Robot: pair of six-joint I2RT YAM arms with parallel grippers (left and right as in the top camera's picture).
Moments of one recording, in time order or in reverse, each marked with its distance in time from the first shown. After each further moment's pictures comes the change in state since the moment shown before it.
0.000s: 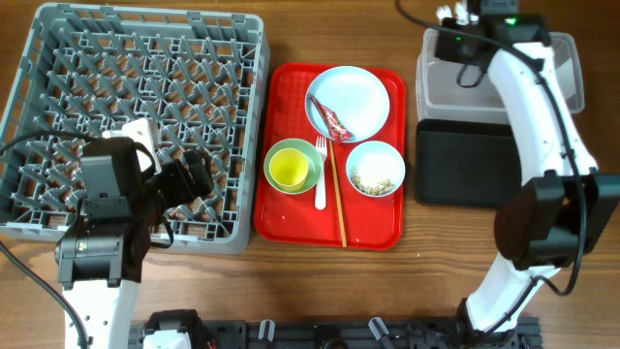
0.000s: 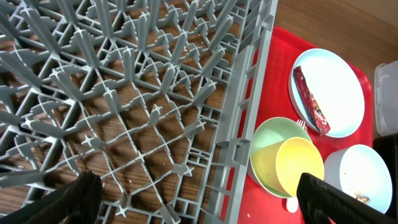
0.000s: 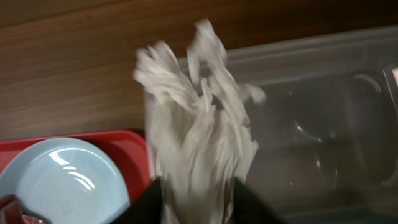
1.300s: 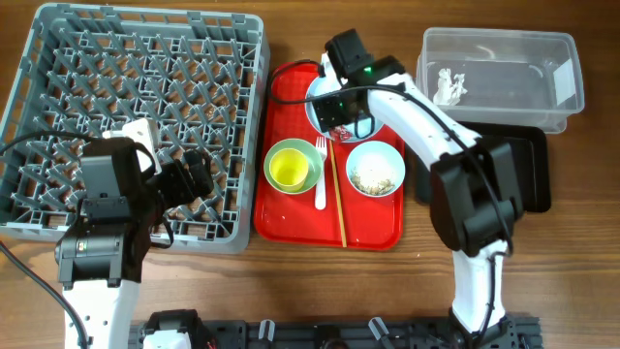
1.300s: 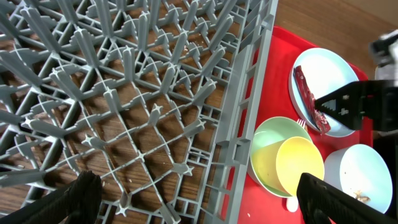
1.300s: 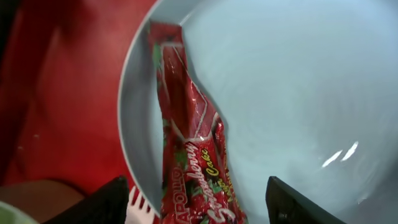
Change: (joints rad) left arm 0.000 0.000 0.000 -0.002 0.000 0.000; right arm 0.410 0.197 -0.148 0.089 -0.183 -0.117
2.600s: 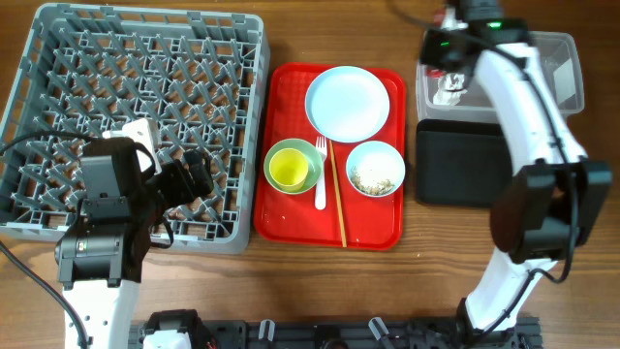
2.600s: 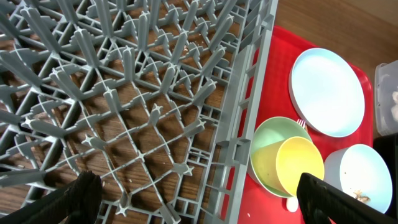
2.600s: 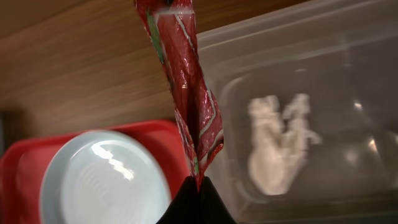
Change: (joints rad) left arm 0.000 0.000 0.000 0.000 0.000 0.000; right arm -0.411 -0.159 0.113 -0.053 0.060 0.264
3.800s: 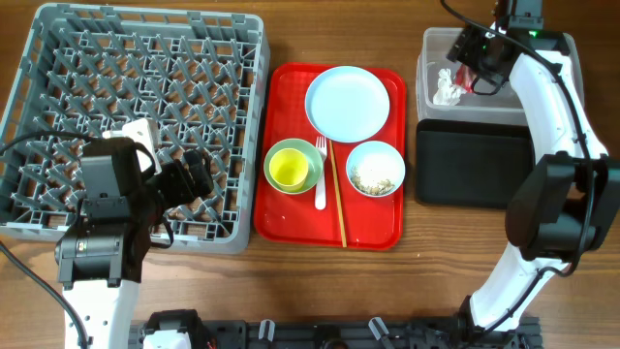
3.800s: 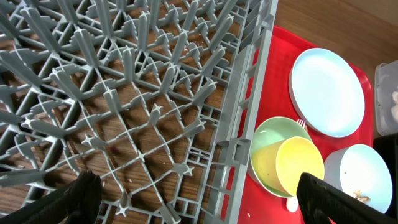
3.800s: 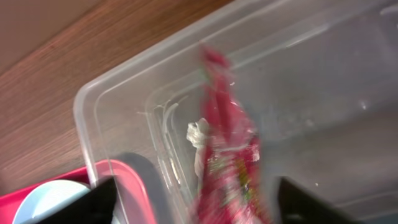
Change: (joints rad) left arm 0.000 0.000 0.000 0.000 0.000 0.000; right arm -0.119 0.002 -0.087 0.114 -0.025 0.041
